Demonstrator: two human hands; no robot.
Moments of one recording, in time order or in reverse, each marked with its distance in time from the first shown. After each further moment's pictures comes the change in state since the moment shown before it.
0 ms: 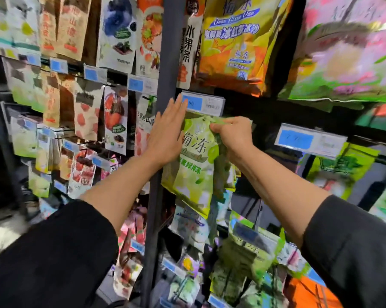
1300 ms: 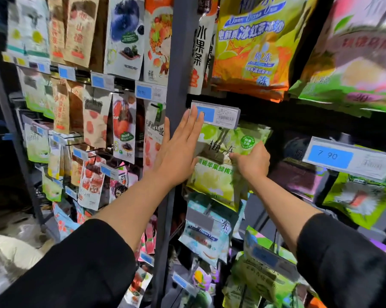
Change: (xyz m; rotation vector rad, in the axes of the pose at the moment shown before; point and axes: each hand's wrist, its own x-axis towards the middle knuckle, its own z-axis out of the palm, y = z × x) left_hand 0.005 -0.023 0.027 0.371 -0.027 0.120; right_hand 0.033 0.058 -0.001 -0.575 0.235 0.056
